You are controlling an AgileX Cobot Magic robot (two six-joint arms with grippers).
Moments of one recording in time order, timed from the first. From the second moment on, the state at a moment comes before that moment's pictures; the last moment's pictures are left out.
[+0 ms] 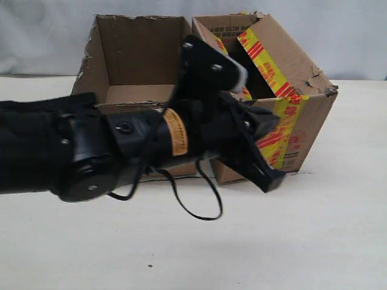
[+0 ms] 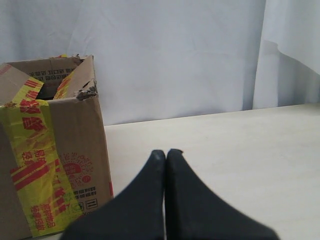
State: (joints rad) left arm -0.93 1.63 -0.93 0.29 -0.33 -0.24; right arm 0.04 0.00 0.00 0.00 0.16 0.08
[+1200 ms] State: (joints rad) left arm -0.83 1.89 -1.19 0.36 -0.03 -0.26; right arm 0.04 0.00 0.00 0.00 0.16 0.08
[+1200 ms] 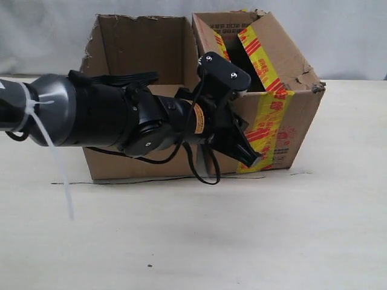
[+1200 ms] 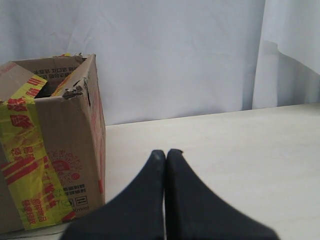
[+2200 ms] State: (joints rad) left arm -0.11 1.70 -0.99 0.36 0.06 -0.34; right arm 0.04 0.00 0.00 0.00 0.16 0.08
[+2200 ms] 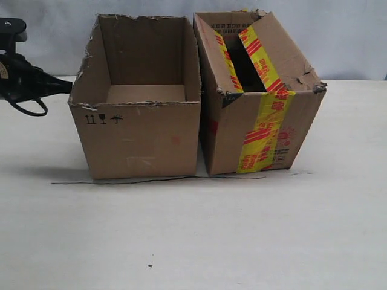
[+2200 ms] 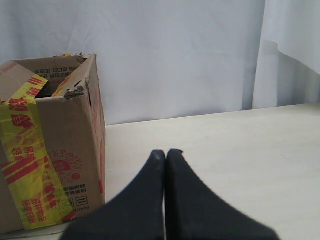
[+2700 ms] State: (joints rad) left arm -0.16 1.76 -1.04 0.36 -0.07 -0.34; right arm 0.04 0.00 0.00 0.00 0.16 0.08
